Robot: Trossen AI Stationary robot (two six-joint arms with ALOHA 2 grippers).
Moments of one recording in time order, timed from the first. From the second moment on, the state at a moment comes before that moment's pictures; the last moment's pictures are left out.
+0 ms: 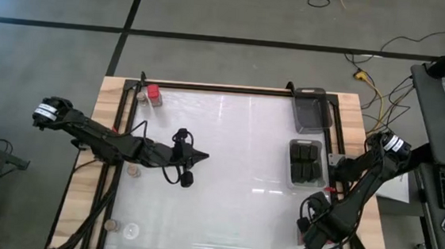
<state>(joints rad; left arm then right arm) -0.26 1.26 0.63 0.28 -0.48 -0.15 0.92 1.59 1.12 -1.30 -0.22 2.07</state>
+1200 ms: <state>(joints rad) -0.26 1.26 0.64 0.21 -0.49 -0.16 0.92 1.54 1.14 -1.15 -0.18 2.01</state>
